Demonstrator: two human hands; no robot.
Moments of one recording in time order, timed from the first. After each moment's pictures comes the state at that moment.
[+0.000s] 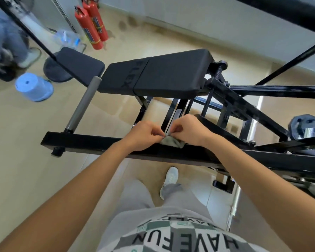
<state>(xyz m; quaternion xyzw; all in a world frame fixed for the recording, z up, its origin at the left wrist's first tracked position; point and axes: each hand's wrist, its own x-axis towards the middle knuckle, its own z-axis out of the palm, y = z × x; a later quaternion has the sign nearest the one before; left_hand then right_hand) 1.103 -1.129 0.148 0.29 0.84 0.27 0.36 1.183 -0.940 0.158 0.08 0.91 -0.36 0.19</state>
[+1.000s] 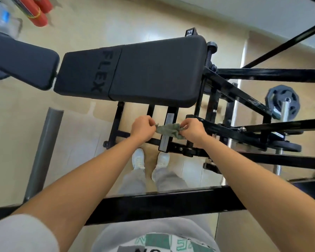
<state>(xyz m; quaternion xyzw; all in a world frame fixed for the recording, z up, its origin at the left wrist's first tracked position) 0.981 -1.037 -0.035 0.20 0.87 0.26 0.38 1.108 -0.876 -0.008 0.47 0.77 -0.38 0.21</state>
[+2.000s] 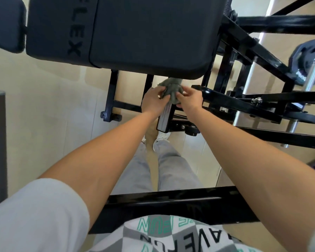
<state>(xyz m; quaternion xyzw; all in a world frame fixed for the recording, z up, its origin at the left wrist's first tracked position) 1.008 -0.981 -0.136 0.18 0.85 0.30 0.39 1.089 -0.871 -0.099 0.60 0.57 -0.57 0.05</state>
